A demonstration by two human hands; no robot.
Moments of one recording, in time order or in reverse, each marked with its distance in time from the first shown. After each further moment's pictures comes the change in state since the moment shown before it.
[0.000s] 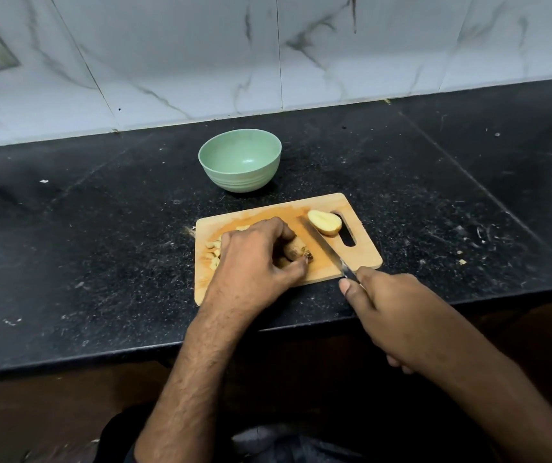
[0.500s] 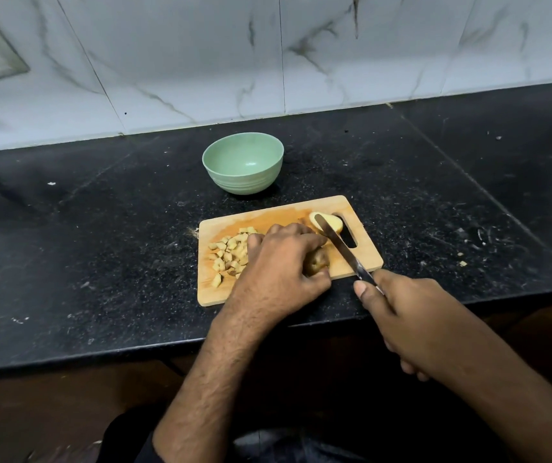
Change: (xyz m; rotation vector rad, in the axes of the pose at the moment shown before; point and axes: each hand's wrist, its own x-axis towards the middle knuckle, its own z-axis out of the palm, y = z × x) left_hand 0.001 0.022 0.012 0.208 -0.192 0.088; right_hand -0.015 0.009 -0.008 0.131 -0.004 0.013
